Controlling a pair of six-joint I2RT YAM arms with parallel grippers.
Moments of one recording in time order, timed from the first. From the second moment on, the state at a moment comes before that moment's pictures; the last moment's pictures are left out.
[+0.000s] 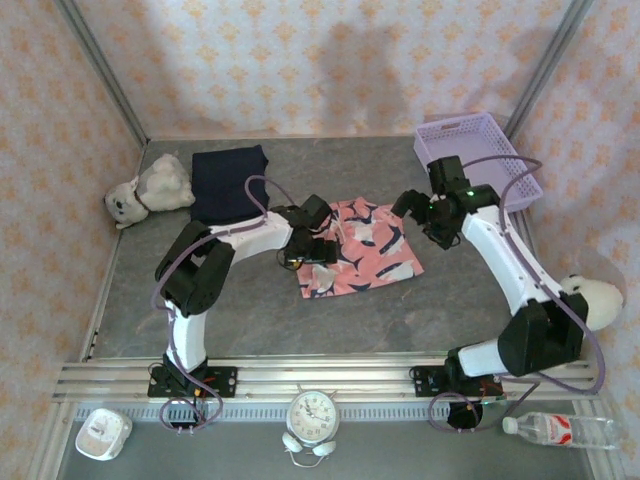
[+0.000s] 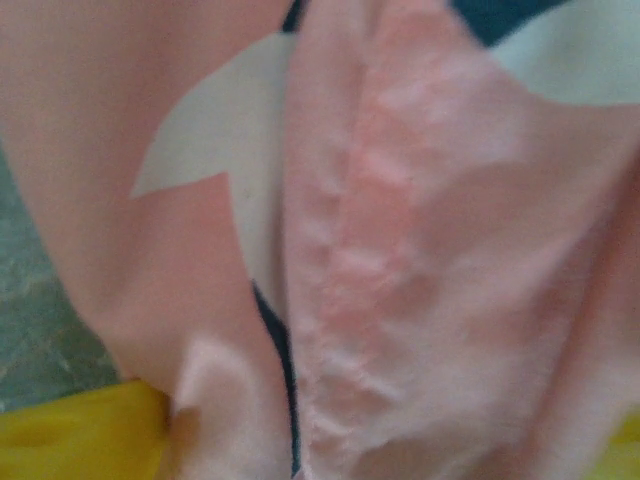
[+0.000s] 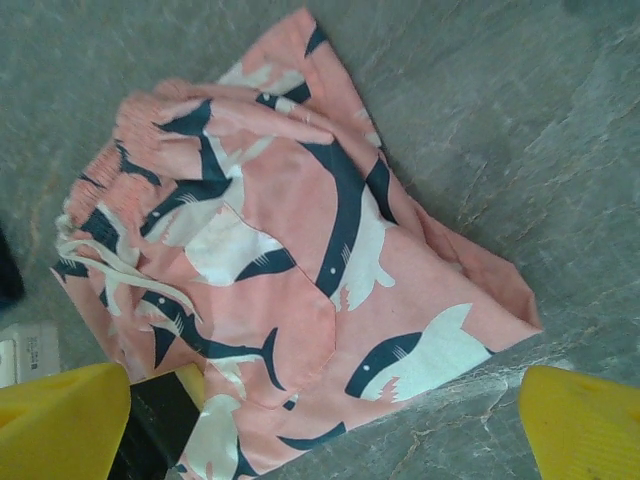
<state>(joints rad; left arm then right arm) -0.61 1.96 1.33 -0.66 0.08 -0.66 0.22 1.36 1.26 -0.98 -0.09 0.78</state>
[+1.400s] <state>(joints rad) -0.13 2.38 2.64 -1.29 0.07 -0.09 0.22 1.14 0.94 -1.00 0.13 1.10</state>
